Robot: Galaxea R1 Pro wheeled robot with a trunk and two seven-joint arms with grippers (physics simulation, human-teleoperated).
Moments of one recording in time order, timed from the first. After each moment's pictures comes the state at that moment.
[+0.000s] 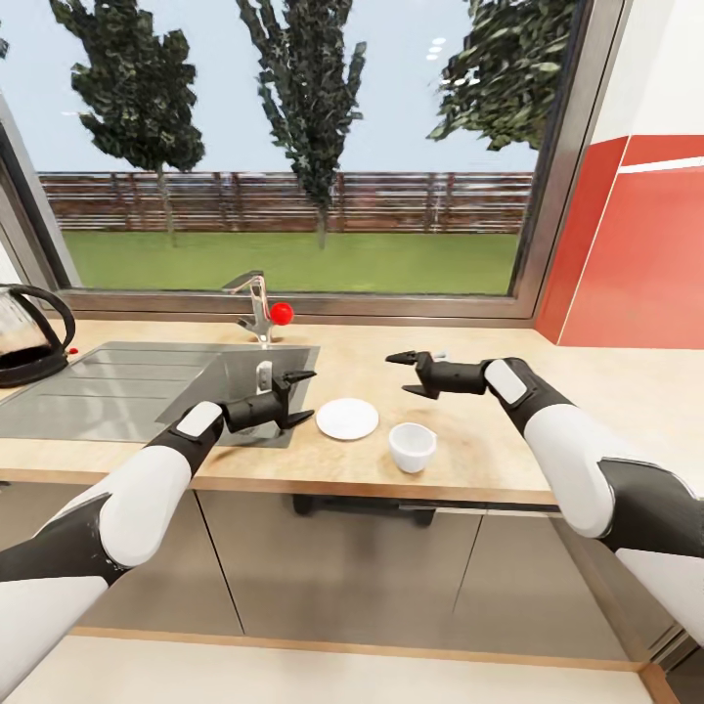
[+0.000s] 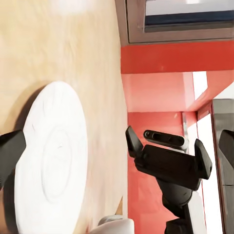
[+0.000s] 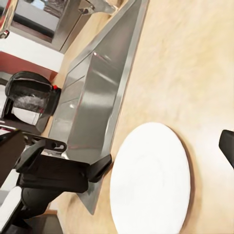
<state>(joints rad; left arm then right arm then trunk) -1.21 0.00 0.43 -0.23 0.65 0.97 -0.49 -1.35 -0.04 -0.12 -0.25 -0.51 0.90 0.59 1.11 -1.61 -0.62</state>
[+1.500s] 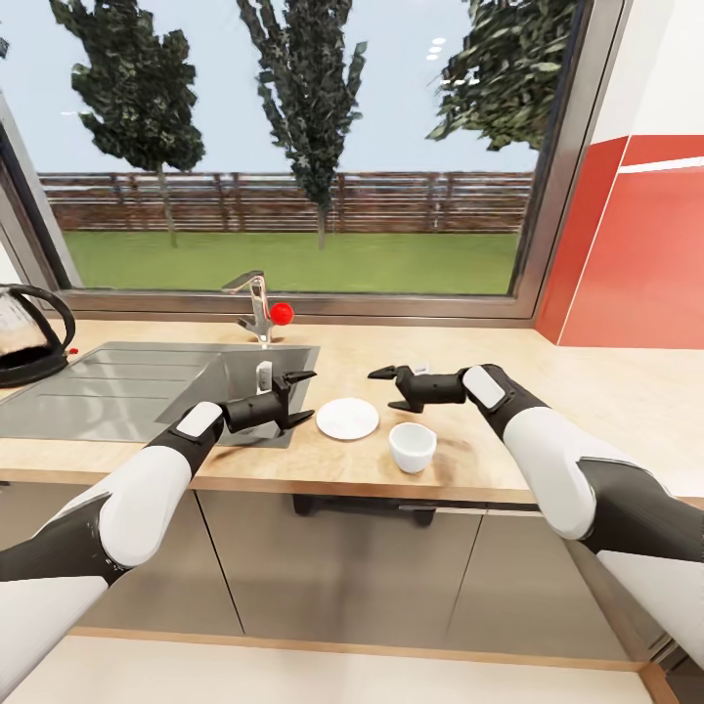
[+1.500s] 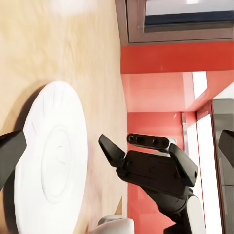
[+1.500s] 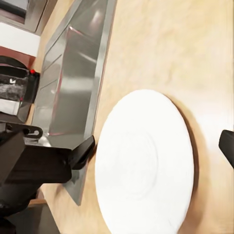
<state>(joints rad) -1.21 0.00 0.43 -0.23 0.65 0.97 -0.49 -1.35 0.02 -0.12 -0.20 -0.52 0.91 0.46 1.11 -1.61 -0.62</state>
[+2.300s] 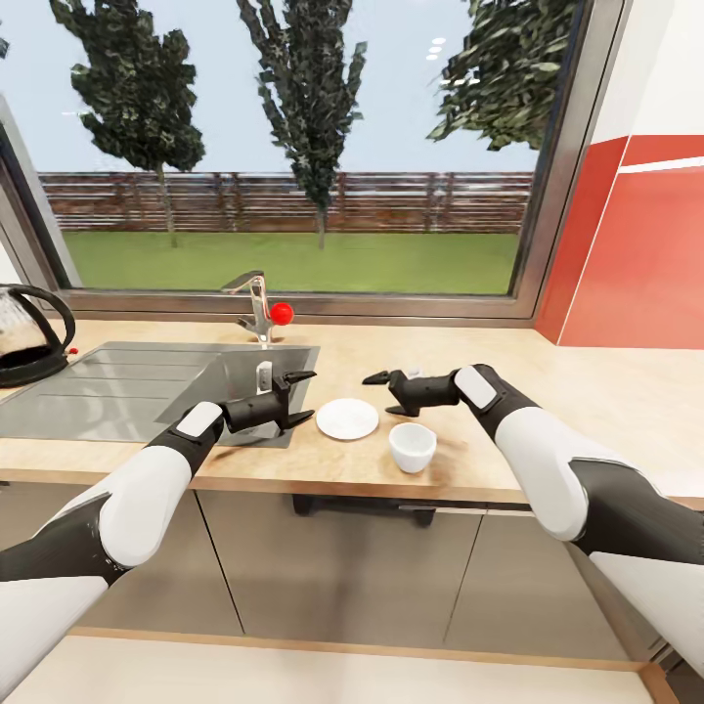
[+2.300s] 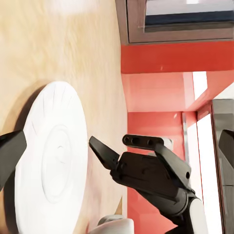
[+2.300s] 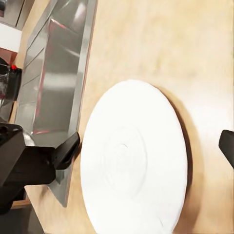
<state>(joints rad) -1.21 0.00 0.43 -0.23 0.66 0.97 -0.49 -1.35 0.05 -0.12 -0.20 -0.53 0.91 0.37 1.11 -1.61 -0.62</state>
